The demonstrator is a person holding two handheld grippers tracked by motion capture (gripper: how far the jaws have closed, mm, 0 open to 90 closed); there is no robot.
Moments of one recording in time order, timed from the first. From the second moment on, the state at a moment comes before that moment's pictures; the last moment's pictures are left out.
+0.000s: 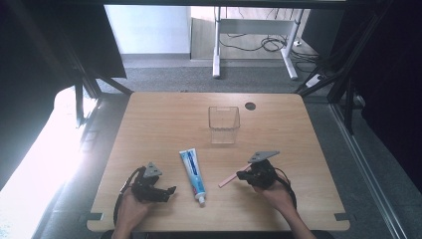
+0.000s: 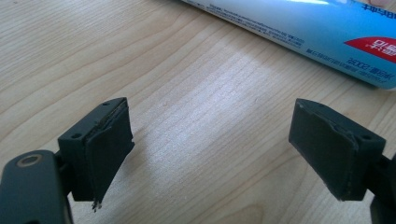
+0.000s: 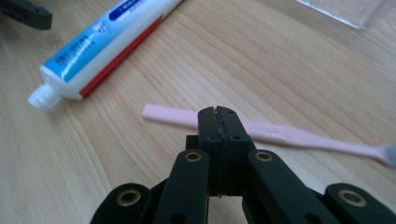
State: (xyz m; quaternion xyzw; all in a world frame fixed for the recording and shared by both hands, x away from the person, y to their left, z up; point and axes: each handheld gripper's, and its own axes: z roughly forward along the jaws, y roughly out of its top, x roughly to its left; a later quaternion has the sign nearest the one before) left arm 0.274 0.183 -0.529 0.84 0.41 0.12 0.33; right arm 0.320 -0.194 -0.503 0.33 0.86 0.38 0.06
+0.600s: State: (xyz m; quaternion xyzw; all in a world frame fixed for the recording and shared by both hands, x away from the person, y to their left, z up) left arm 0.274 0.182 -0.529 0.85 0.40 0.13 0.32; right arm 0.331 -0.157 -0.519 0.32 0.88 0.36 0.05
